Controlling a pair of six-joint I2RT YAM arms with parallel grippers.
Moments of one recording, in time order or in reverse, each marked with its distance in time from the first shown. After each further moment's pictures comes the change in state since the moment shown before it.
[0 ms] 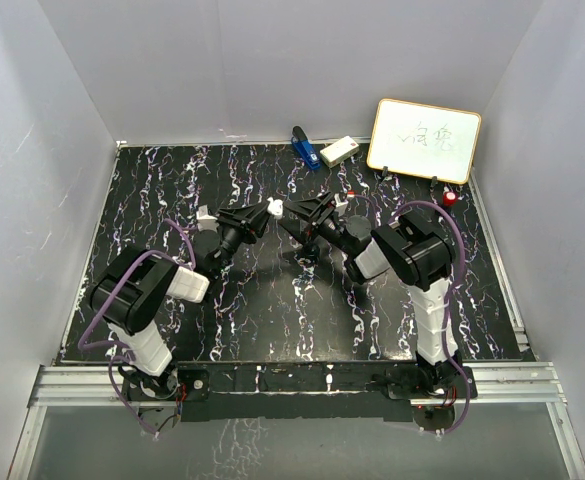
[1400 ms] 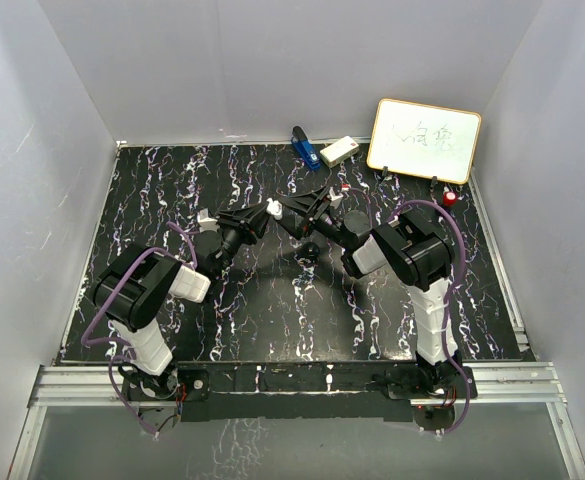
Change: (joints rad) left arm -0.002 0.029 0.000 0.011 -0.013 -0.071; right arm 0.005 0.003 0.062 0.000 -0.050 0.033
